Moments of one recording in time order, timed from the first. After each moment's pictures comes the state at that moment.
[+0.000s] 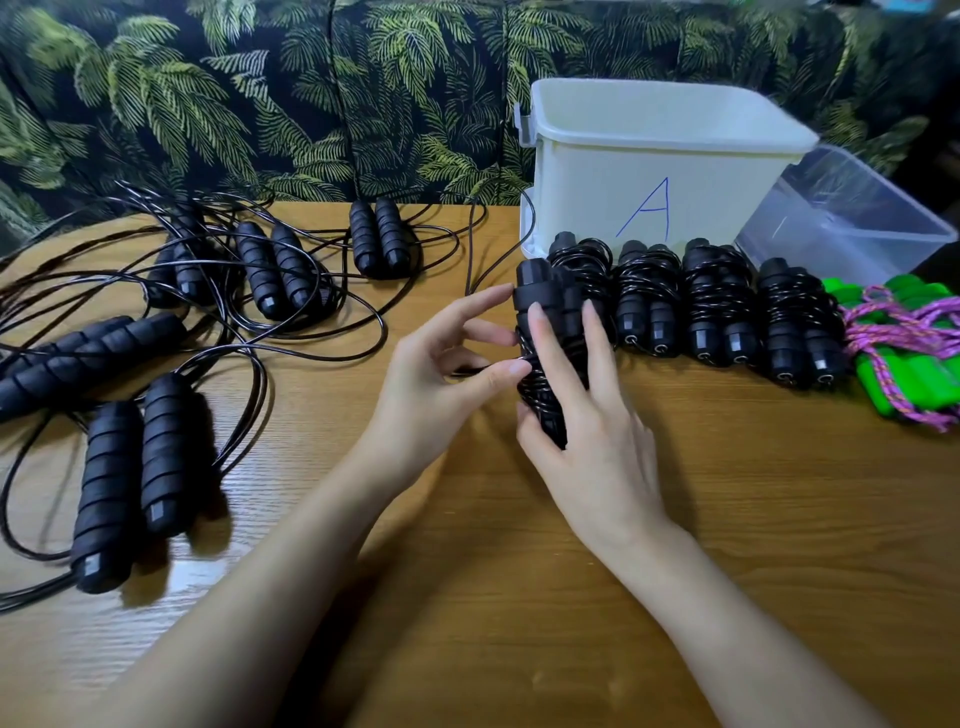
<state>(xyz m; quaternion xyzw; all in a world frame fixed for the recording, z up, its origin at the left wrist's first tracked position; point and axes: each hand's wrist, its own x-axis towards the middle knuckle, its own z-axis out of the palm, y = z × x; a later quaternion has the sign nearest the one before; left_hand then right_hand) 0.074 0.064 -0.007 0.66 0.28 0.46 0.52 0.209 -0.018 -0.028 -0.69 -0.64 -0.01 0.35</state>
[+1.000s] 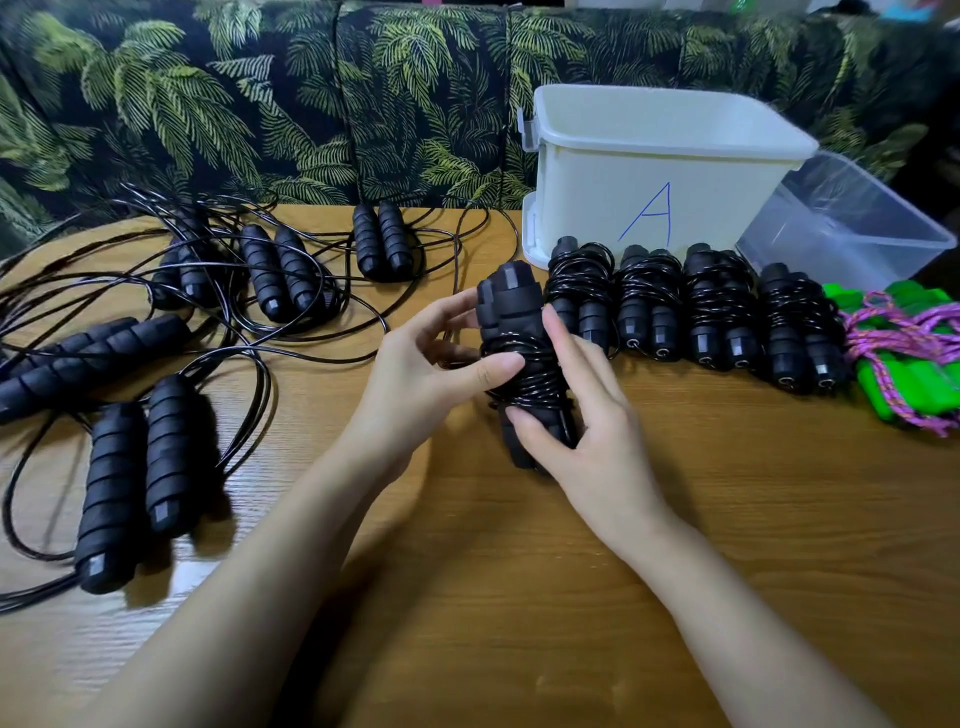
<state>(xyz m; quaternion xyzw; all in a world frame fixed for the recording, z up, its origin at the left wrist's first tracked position) 0.063 0.072 -0.001 0.61 0.33 0.44 0.57 0.214 -0.009 -0.032 -0.55 -0.64 0.14 0.52</state>
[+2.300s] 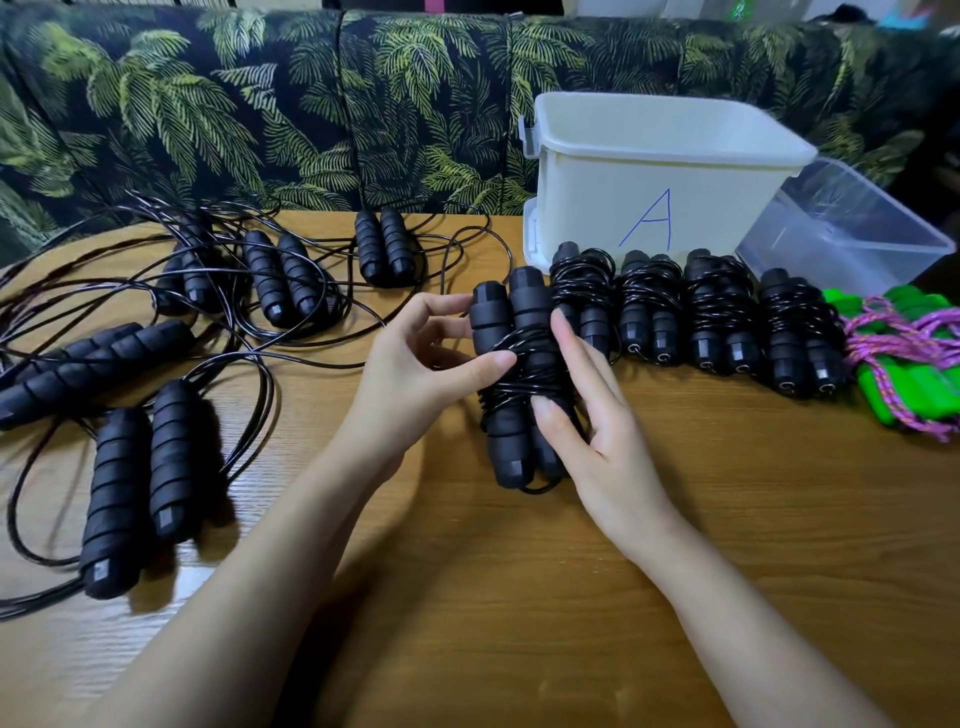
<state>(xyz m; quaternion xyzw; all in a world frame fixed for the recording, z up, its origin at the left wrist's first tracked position) 0.059 0.076 0.000 0.62 0.33 0.45 0.55 0.218 -0.010 -0.028 -0.53 -0.61 0.24 0.54</state>
